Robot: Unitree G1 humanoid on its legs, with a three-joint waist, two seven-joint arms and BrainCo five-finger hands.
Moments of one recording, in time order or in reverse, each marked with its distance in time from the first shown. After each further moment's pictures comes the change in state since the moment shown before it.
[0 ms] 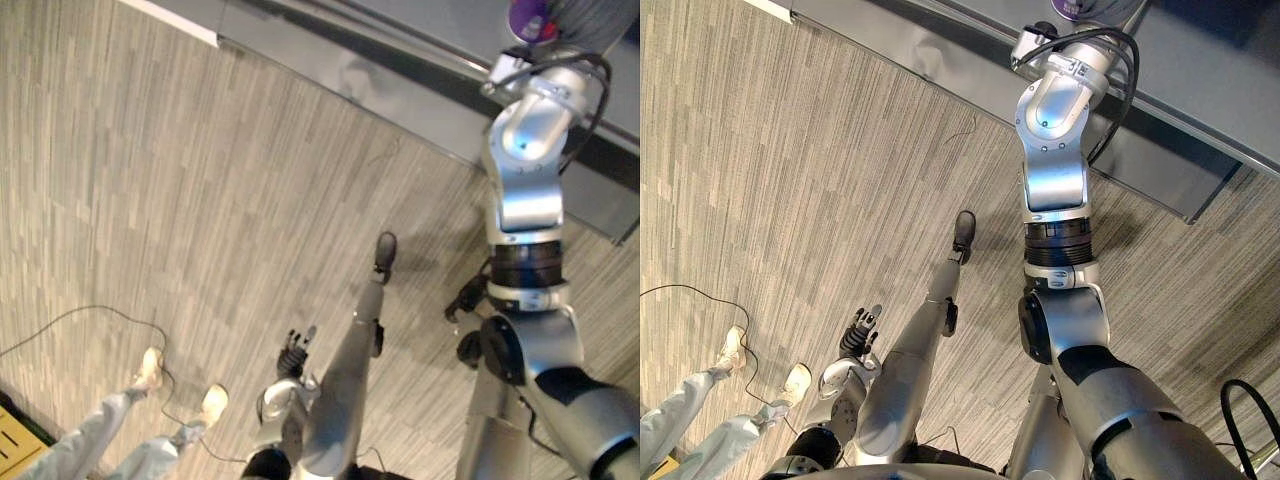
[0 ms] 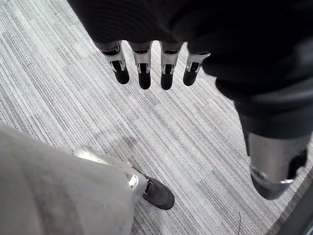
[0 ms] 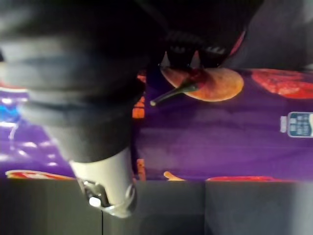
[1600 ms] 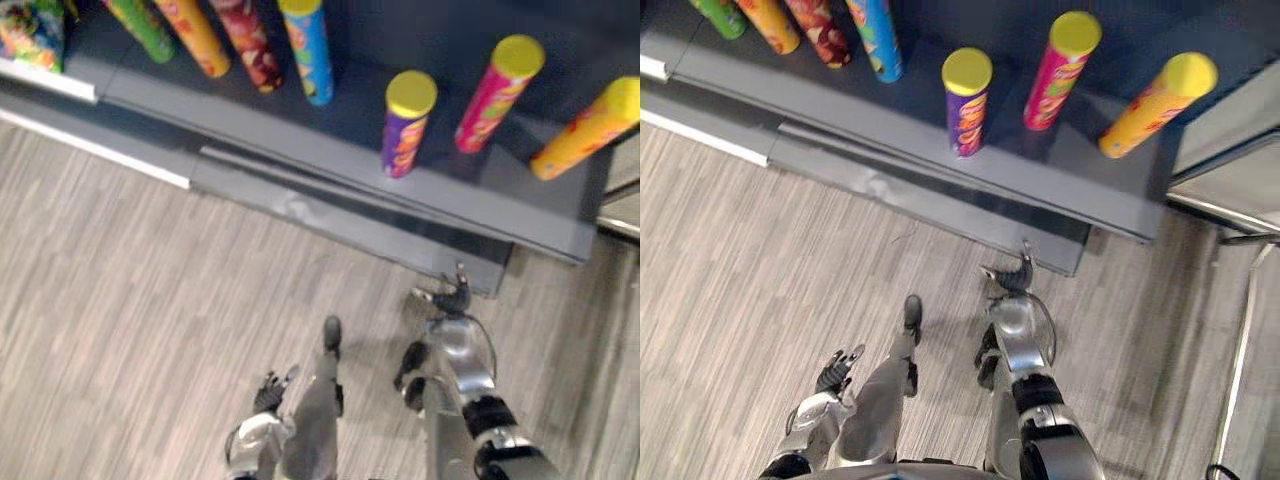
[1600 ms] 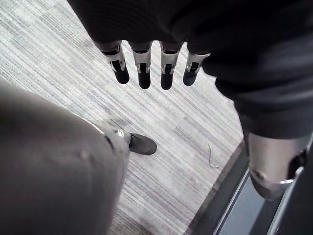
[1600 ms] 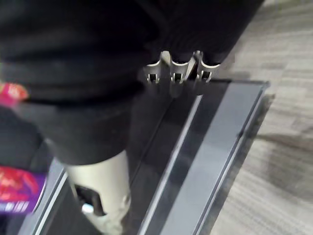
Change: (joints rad) left arm 0.088 0.129 -0.004 0.158 0.070 0.057 0.001; right arm 0.902 0.119 0.079 0.403 0.126 -0.017 0.229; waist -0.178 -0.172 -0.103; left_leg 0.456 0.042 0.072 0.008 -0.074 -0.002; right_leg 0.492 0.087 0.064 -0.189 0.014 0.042
